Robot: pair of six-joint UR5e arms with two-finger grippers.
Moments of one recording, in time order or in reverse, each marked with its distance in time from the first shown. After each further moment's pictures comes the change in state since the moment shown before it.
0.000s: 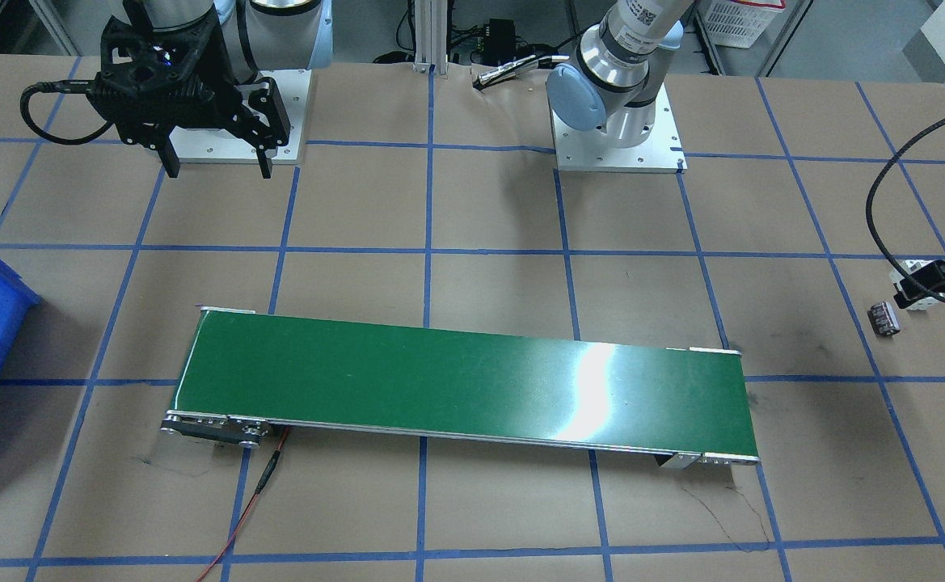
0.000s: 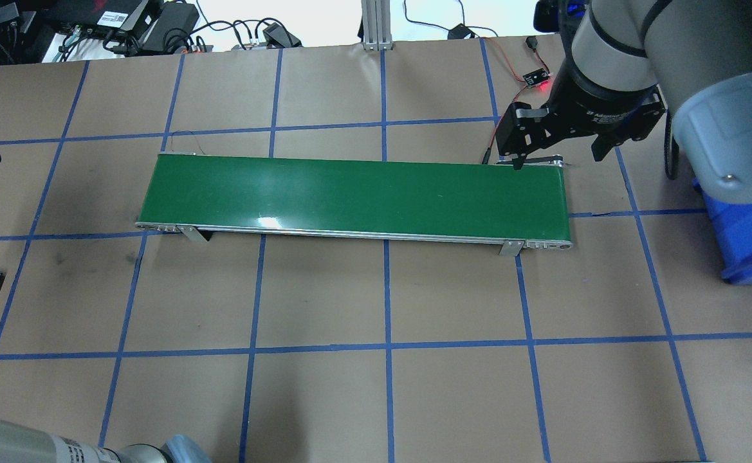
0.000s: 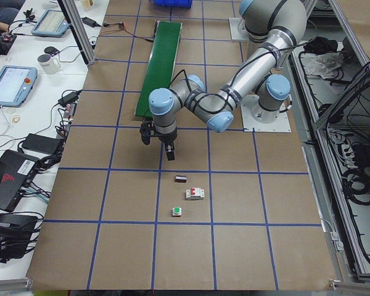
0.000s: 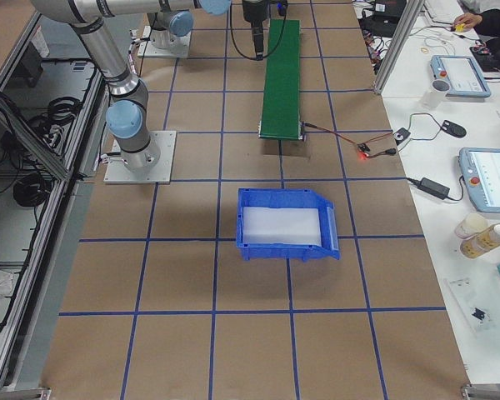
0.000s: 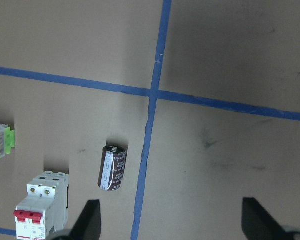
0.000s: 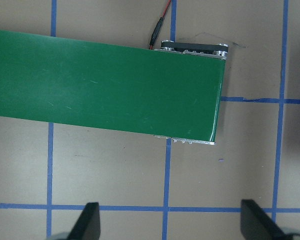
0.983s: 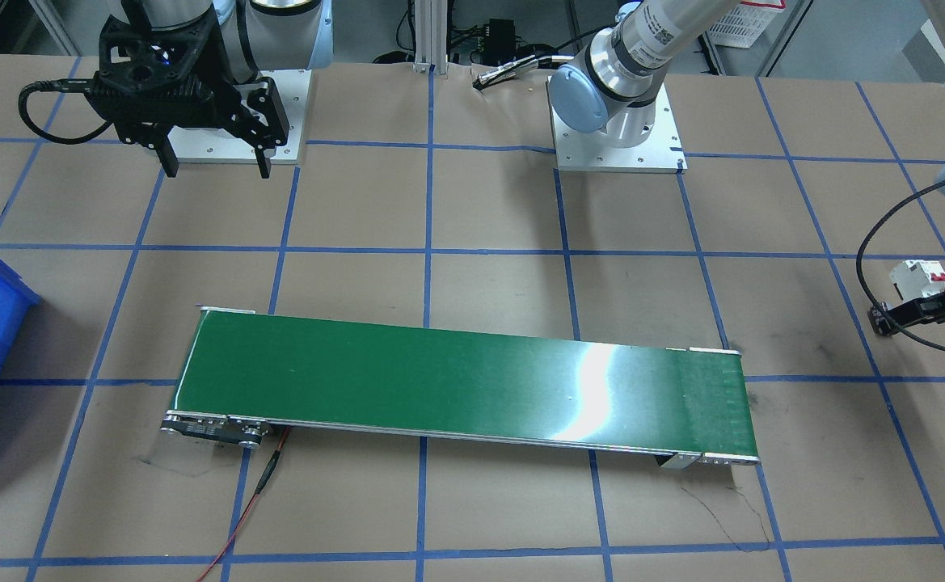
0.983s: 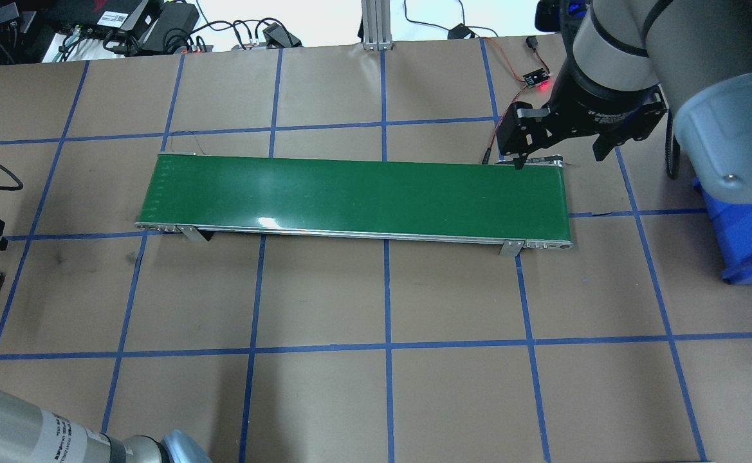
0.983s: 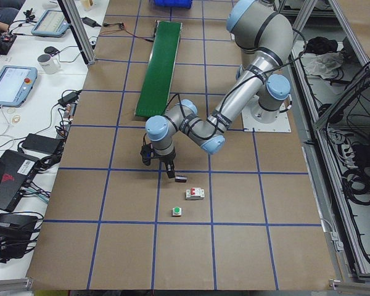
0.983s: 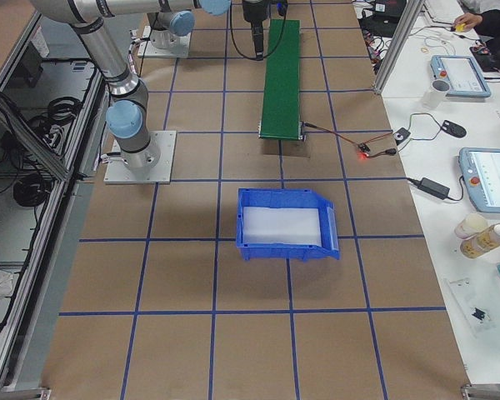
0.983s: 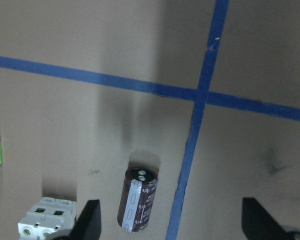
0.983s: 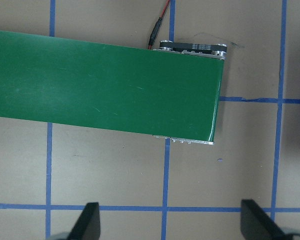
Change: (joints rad) left arm 0.032 -0.164 -0.001 0.115 0.055 0.006; right arm -0.001 -0.001 0.000 0.001 -0.002 0.000
